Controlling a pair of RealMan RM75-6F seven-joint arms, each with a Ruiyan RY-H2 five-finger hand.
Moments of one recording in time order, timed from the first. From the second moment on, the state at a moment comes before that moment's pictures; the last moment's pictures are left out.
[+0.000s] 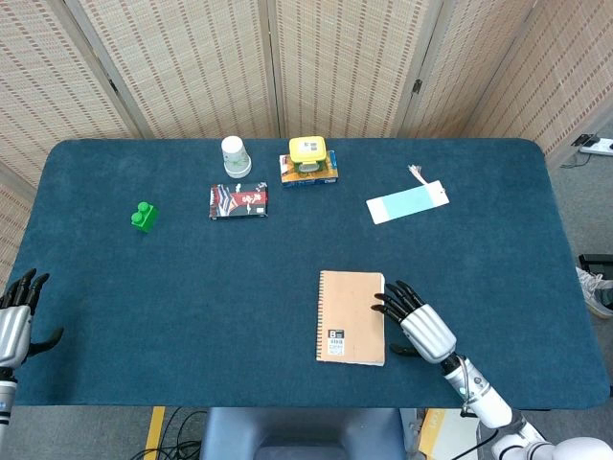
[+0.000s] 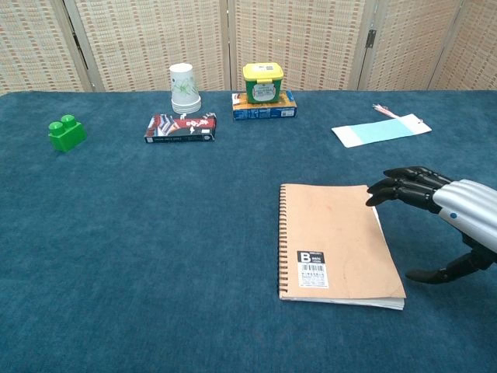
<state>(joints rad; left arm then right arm) -0.18 -1.18 -0.10 -1.45 1.26 1.28 0.06 0.38 -1.82 -0.07 -0.69 -1.82 1.46 0.37</state>
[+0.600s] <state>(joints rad) -0.17 -1.18 -0.10 -1.43 1.26 1.27 0.01 0.42 -1.86 -0.06 -0.67 -1.78 1.47 0.41</state>
